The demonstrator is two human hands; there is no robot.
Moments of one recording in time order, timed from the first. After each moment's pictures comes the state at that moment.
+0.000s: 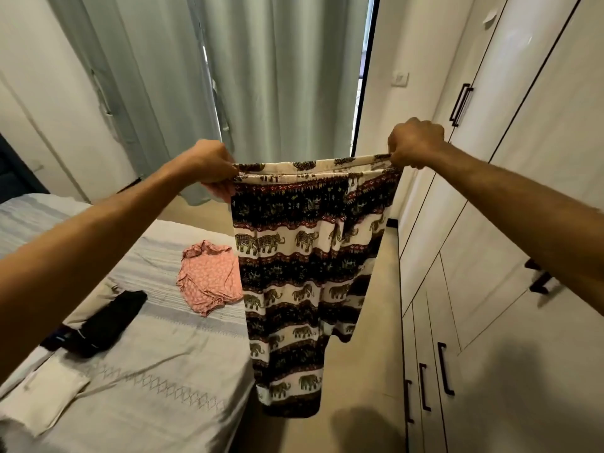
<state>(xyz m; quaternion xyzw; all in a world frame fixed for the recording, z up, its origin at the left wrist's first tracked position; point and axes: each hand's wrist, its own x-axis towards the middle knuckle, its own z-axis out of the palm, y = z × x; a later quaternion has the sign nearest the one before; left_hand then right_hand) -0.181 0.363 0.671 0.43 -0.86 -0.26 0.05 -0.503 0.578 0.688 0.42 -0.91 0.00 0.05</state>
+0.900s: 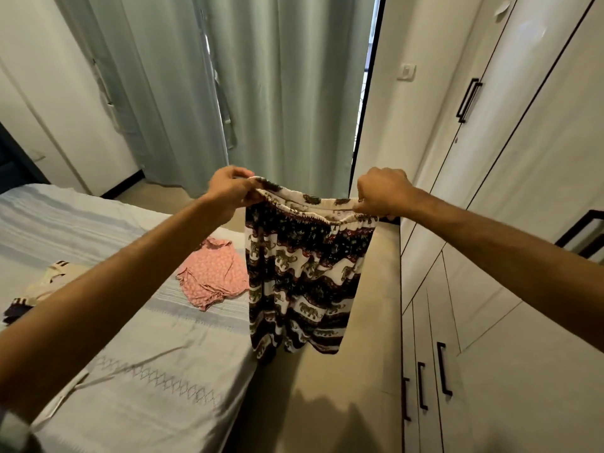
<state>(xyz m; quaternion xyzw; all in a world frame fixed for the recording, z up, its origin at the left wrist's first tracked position) -0.208 0.377 0.589 0.40 -0.66 -0.55 0.31 -0.447 0.572 0.615 0.55 -0.83 -0.09 0.05</state>
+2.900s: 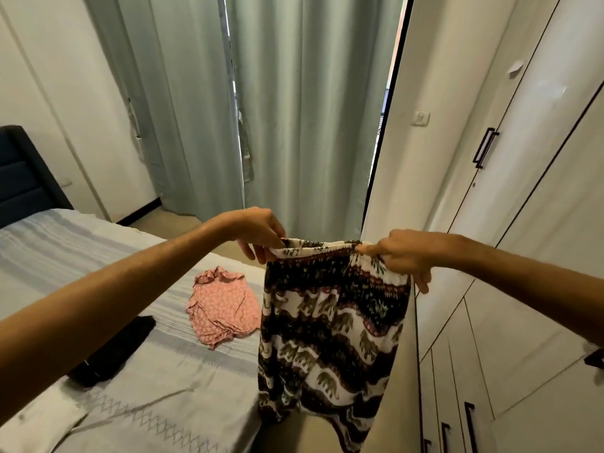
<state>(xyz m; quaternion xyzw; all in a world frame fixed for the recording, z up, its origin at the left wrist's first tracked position) -0.191 0.357 0.642 0.33 -0.89 -0.30 -0.11 -0.413 0.570 0.642 0.56 -0.80 -0.06 -0.20</state>
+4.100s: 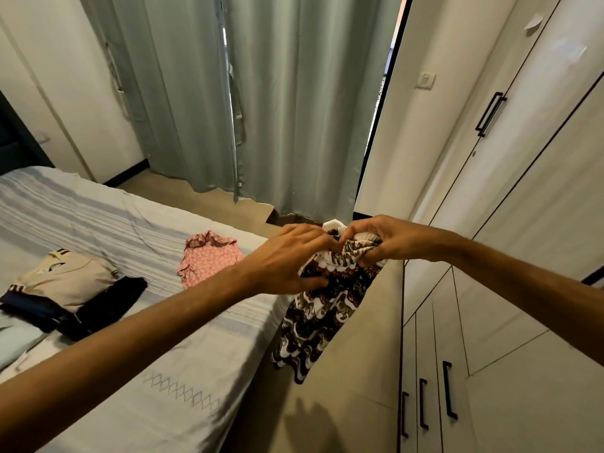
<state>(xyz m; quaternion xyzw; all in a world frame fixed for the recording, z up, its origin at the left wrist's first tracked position) -0.191 0.446 0.524 0.03 -0.98 -0.10 0.15 -0.424 0.589 0.590 0.59 -0.64 0.23 -0.43</state>
